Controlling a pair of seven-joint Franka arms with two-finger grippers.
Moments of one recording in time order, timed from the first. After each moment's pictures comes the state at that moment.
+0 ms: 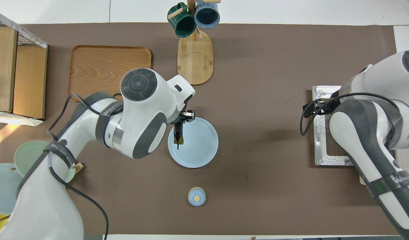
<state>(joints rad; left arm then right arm) -0.53 0.27 -0.09 -1.86 -0.12 2.15 -0.43 0.02 0.08 0.02 -1.94 0.06 1.90 0.04</state>
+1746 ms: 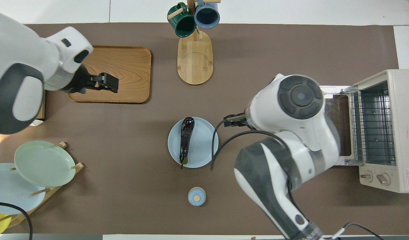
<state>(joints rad) -0.19 0.14 -0.04 -1.63 -0.08 1.80 -0.13 0.46 0.12 0.03 -1.87 0.04 2.03 0.37</state>
